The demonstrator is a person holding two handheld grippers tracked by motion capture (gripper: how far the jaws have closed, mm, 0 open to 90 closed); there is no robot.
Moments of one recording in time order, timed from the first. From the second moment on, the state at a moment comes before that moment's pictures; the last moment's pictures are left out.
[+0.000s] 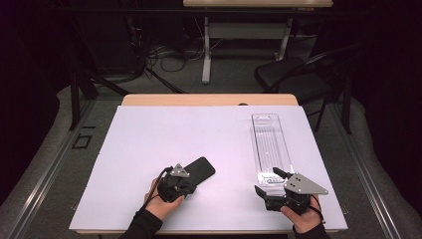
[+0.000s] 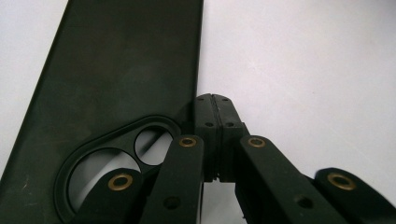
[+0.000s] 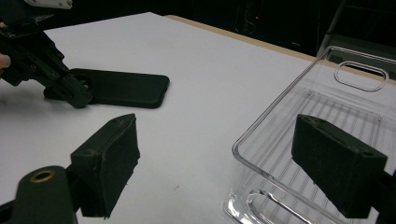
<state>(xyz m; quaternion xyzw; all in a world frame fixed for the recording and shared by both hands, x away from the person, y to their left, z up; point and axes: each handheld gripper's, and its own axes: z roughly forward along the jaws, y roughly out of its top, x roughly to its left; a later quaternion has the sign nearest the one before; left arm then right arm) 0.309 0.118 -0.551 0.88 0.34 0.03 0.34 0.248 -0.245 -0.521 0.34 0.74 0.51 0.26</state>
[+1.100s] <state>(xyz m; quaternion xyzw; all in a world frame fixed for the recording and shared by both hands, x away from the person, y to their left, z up) 0.311 0.159 -0.517 0.84 0.38 0.07 0.38 0.246 -0.245 -0.521 0.33 0.74 0.52 0.26</state>
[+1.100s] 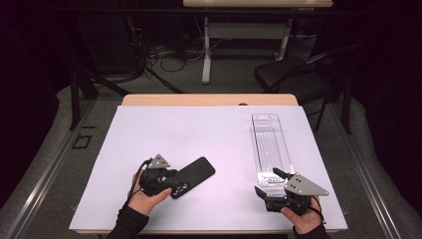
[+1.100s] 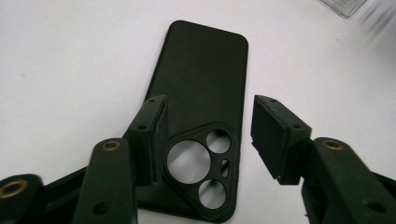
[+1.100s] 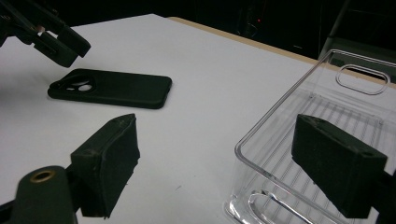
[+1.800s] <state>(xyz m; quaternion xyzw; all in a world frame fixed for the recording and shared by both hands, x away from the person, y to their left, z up) 0.332 0.174 -0.503 0.85 0.40 0.02 0.35 0.246 -0.243 -0.521 0.33 0.75 0.52 0.26</state>
